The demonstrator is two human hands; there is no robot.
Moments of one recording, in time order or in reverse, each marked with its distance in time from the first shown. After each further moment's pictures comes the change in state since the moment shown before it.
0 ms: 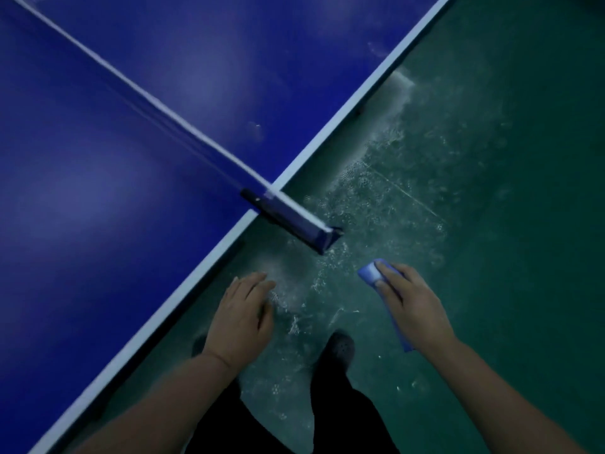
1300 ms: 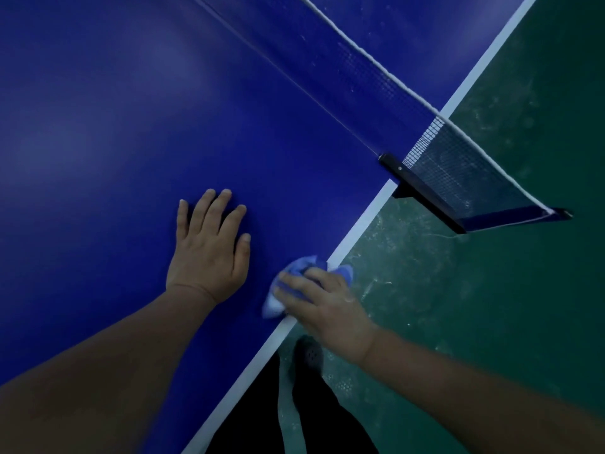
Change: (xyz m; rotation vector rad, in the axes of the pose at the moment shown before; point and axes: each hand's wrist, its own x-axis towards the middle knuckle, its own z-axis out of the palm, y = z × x) left_hand 0.019 -0.260 -0.150 0.299 0.074 0.023; right_hand -0.010 -0.281 0.249 -0.330 -0.025 -0.788
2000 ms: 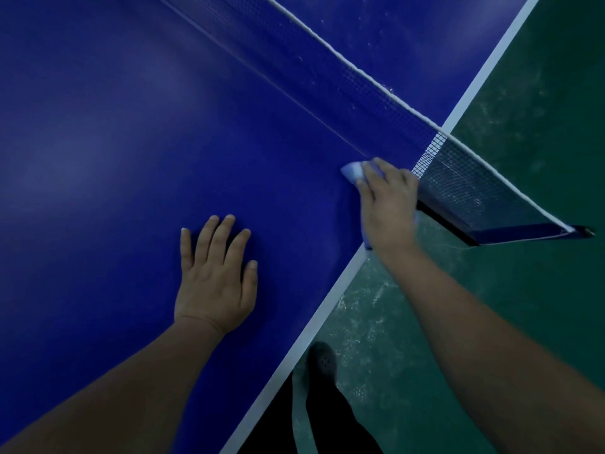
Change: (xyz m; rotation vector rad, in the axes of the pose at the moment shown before) left_hand 0.003 0.003 -0.004 0.025 -0.064 -0.019; right_hand 0.099 0.125 -0.039 -0.059 0.251 0.768
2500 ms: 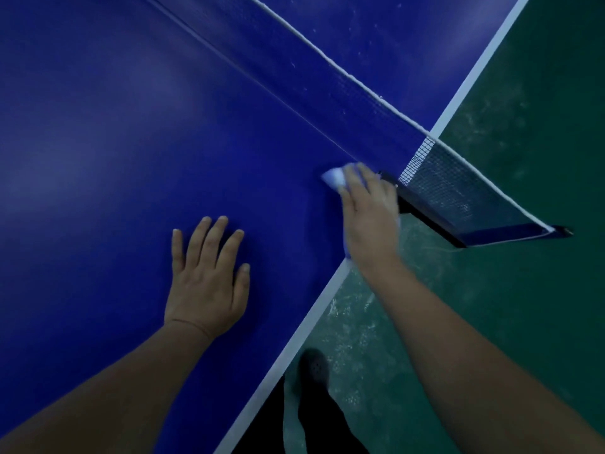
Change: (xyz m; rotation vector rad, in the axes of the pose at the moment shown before) left_hand -0.002 -0.005 0.005 0.029 0.047 0.040; right_hand -0.024 -0.016 0.003 -0.020 0.049 0.008
